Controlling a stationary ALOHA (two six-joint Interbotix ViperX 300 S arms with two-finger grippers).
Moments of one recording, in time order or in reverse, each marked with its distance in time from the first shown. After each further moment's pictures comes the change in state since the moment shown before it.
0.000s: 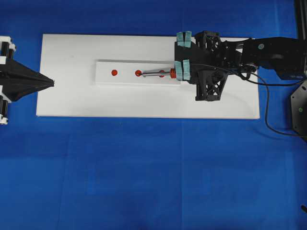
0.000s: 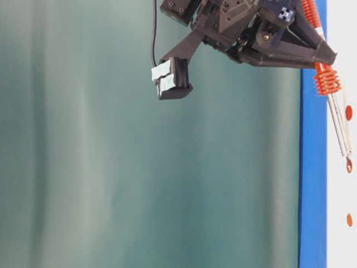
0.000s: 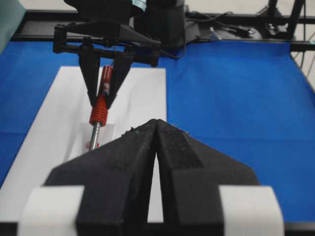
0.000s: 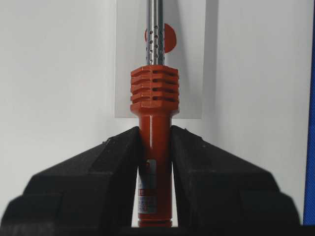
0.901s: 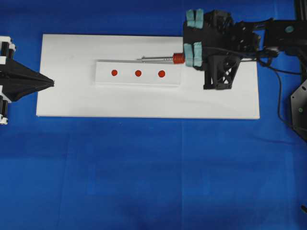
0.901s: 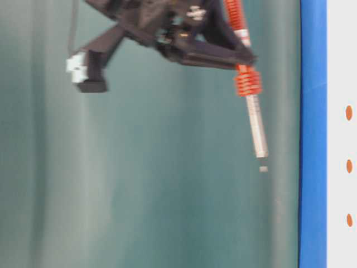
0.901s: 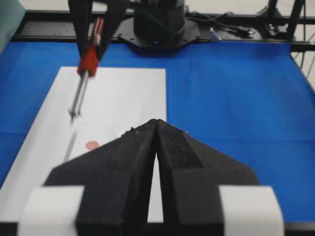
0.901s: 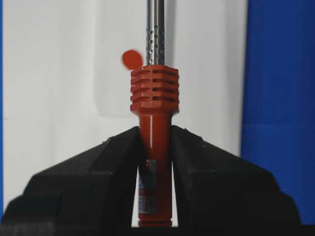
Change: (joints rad) left arm 0.000 0.000 0.000 0.000 0.000 0.000; right arm 0.000 -0.189 -0.135 -0.051 0.261 -0.002
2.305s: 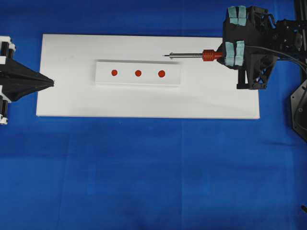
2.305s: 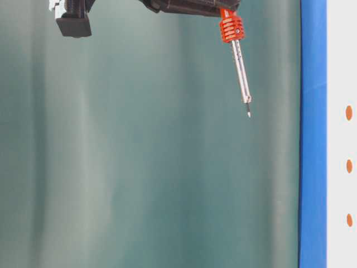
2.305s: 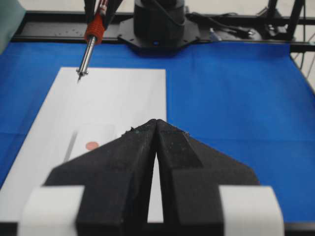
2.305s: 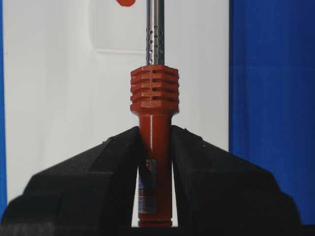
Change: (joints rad) left arm 0.000 -0.002 0.000 -0.002 -0.002 0.000; right arm -0.021 -0.219 0.158 -0.014 0.063 0.002
